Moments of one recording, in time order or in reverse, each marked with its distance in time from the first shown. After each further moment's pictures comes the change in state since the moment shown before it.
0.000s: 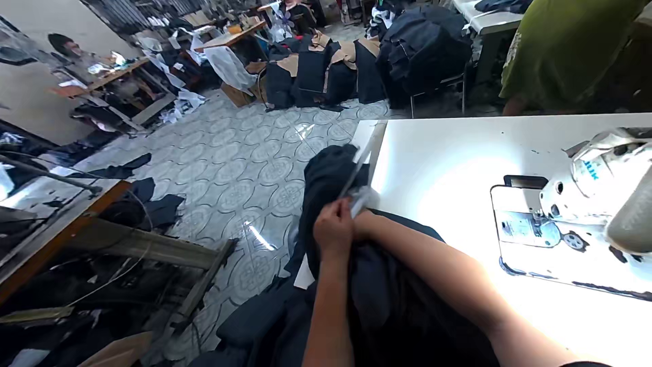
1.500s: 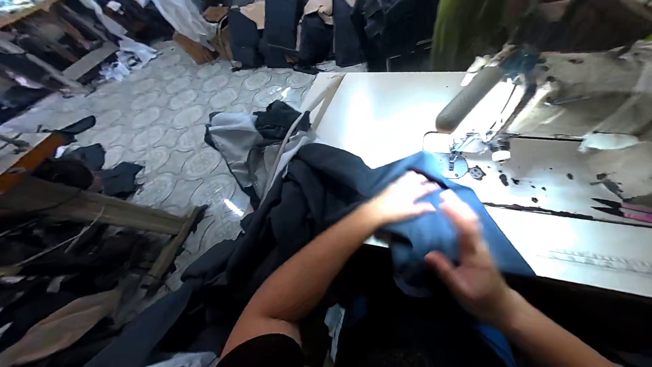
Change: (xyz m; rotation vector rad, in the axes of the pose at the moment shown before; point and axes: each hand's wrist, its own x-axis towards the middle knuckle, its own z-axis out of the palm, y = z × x) left_hand -0.114 0.142 0.082 -0.168 -0.819 0.885; right_hand -0.365 0.023 0.095 0.280 1.107 -0.011
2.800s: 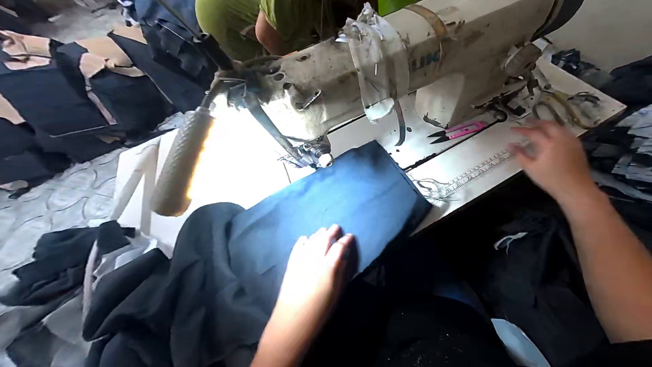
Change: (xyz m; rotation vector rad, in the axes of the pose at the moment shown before) left_hand -0.025 0.068 0.025 0.234 -0.022 0.129; right_hand -0.095 0.067 -0.272 -0.936 0.200 0.768
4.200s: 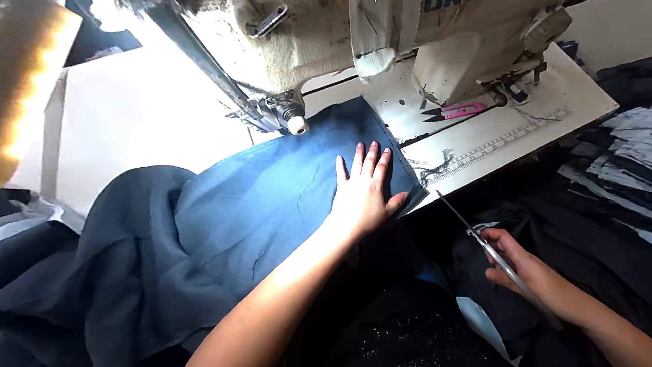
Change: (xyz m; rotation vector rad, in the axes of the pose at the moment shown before) left_hand 0.118 0.053 0.055 -0.103 -0.237 -0.078; right_hand -0.151 -0.037 -0.010 0.568 -0.695 0.227
